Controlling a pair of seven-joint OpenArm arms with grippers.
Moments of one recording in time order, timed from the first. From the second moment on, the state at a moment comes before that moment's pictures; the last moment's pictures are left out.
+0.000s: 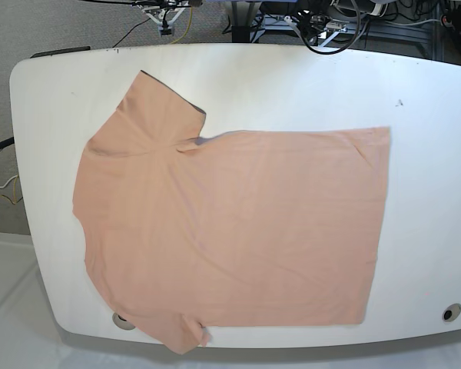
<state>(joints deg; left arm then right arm) -2.8 -2.5 6.8 0.7 -2.5 -9.5 -6.5 -5.3 3.0 -6.3 8.2 4.6 1.1 -6.2</state>
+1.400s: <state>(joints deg) -2.3 -2.5 7.1 0.6 -1.7 -9.2 -7.0 -5.6 3.1 -6.4 8.2 4.7 1.1 -6.0</state>
